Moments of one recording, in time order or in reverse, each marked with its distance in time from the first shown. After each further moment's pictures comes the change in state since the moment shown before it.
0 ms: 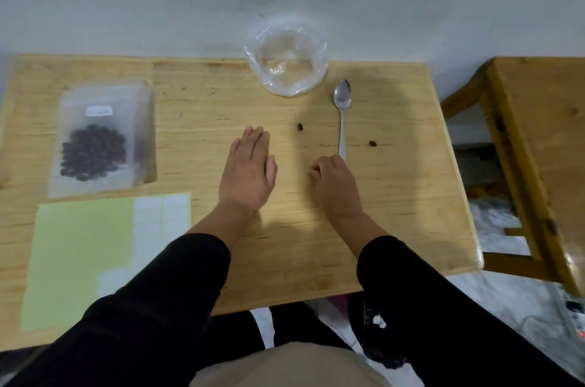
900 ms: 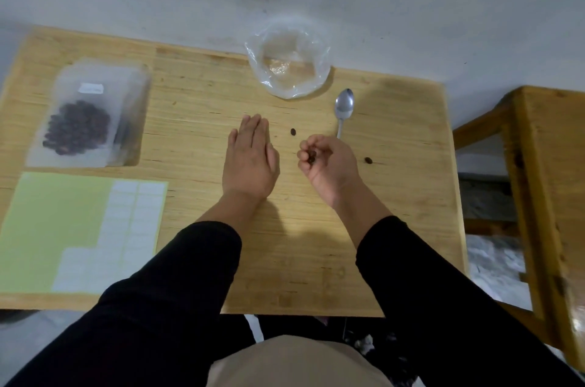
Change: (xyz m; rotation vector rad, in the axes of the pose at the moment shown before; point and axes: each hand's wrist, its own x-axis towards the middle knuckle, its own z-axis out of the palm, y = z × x) left_hand 0.025 0.036 0.026 0.067 0.139 -0.208; right_hand 0.054 -0.006 -0.050 1.678 -0.333 0.684
